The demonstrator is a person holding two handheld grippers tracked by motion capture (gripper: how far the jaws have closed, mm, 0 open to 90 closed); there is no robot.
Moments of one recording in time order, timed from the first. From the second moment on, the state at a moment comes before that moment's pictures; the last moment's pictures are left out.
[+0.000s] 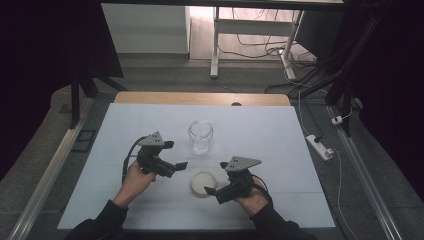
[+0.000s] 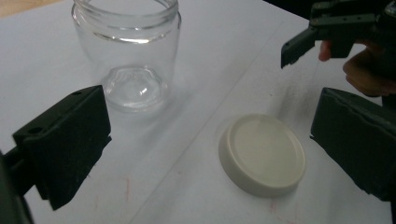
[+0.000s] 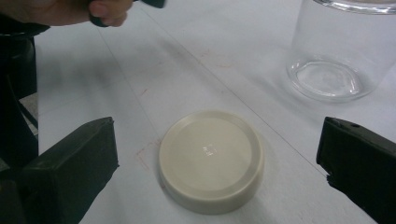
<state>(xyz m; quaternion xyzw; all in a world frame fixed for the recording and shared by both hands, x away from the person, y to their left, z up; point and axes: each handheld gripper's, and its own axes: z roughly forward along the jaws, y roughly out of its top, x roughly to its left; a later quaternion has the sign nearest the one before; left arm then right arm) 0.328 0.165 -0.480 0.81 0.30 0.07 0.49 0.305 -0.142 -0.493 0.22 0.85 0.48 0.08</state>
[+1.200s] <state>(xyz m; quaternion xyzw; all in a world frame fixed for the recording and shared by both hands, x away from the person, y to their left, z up) 0.217 0.252 -0.499 0.78 0.39 0.10 0.48 0.265 -0.232 -0.483 0.31 0.82 0.45 0.16</state>
